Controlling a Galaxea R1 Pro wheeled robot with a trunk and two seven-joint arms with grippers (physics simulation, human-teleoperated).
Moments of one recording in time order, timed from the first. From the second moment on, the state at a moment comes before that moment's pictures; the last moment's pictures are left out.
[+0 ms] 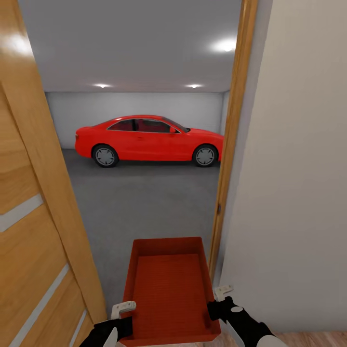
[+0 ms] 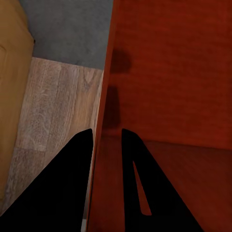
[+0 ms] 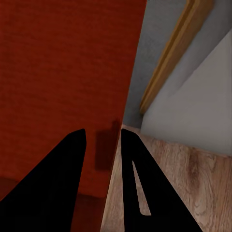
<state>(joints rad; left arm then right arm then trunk) -0.36 -0.07 0.00 -0.57 0.20 0.36 0.12 -0.56 0.06 0.08 -0.25 0.15 0.04 0.07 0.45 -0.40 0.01</state>
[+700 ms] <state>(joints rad) -0.36 -0.07 0.00 -0.57 0.20 0.36 0.12 -0.56 0.06 0.08 -0.25 0.15 0.04 0.07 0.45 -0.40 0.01</state>
